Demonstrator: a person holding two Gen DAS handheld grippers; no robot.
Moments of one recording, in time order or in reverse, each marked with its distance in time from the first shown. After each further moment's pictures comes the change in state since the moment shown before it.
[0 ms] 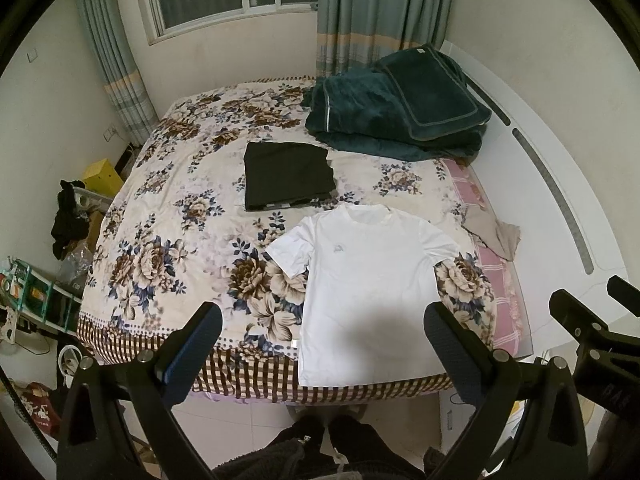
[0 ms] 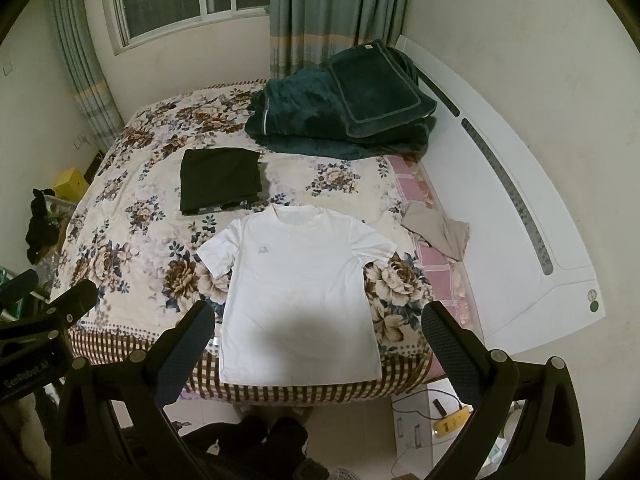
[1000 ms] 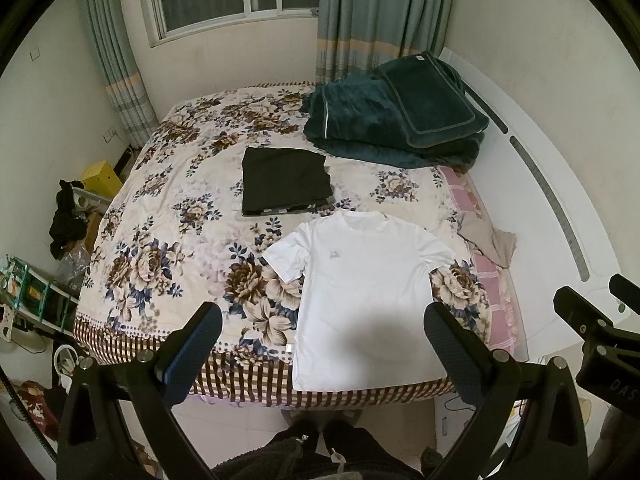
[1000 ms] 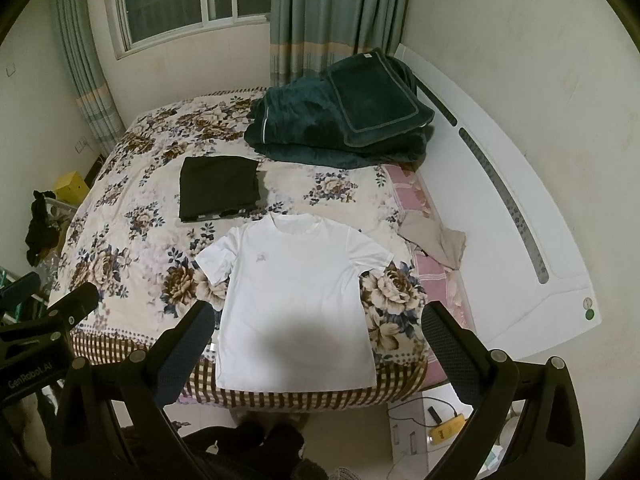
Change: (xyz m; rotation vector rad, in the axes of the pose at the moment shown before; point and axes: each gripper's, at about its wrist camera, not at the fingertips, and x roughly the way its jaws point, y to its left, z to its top) left arm -0.008 0.006 0.002 -0.014 -0.020 -0.020; right arm -0.021 0.001 0.018 -0.002 -0.021 -0.002
